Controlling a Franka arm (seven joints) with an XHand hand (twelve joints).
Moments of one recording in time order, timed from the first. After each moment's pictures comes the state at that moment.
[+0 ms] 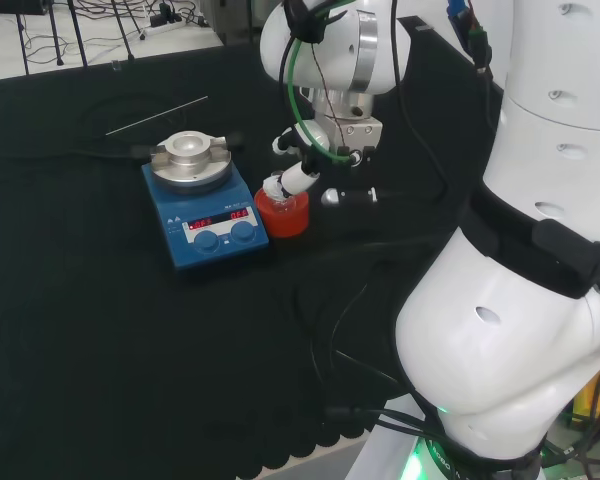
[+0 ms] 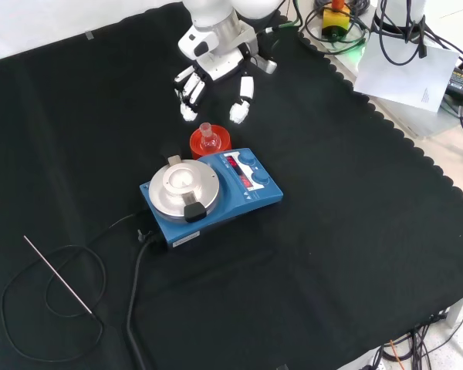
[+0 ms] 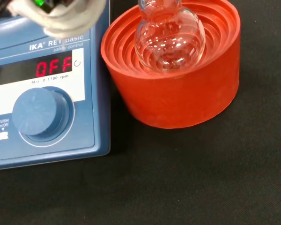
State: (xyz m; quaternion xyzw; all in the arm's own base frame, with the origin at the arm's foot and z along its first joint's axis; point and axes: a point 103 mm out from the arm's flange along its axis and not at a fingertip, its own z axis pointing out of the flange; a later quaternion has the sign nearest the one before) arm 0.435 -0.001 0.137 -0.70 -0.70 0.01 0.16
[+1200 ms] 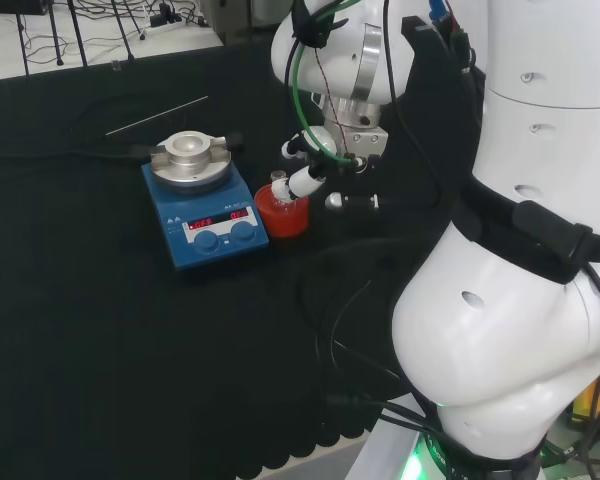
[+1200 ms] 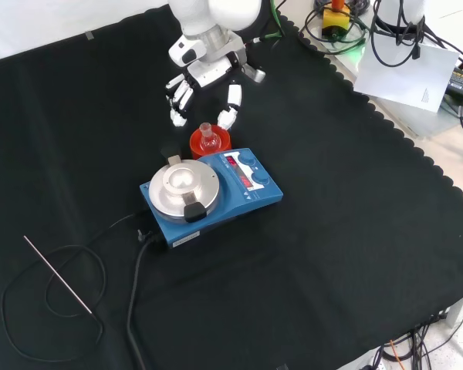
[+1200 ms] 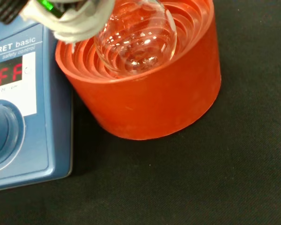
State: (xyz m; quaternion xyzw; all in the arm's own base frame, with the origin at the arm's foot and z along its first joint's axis) arm 0.454 -0.020 0.108 -0.71 -0.68 -0.02 0.17
